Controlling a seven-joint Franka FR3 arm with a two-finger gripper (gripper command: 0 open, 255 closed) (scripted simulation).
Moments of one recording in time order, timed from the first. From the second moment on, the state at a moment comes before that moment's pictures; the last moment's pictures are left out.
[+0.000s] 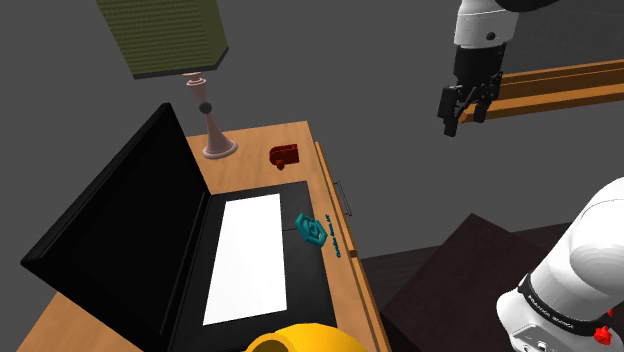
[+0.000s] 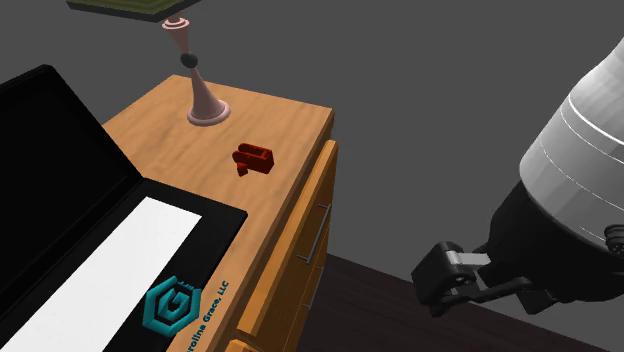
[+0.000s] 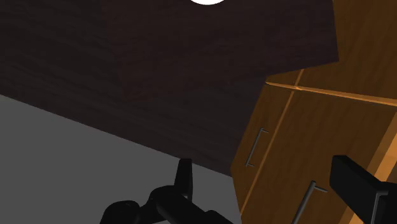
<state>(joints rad) -0.02 -0.77 -0.02 -2.40 -0.03 1.52 0.14</state>
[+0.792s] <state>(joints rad) 0.06 -0.42 -0.03 -2.23 -0.02 1.73 -0.05</state>
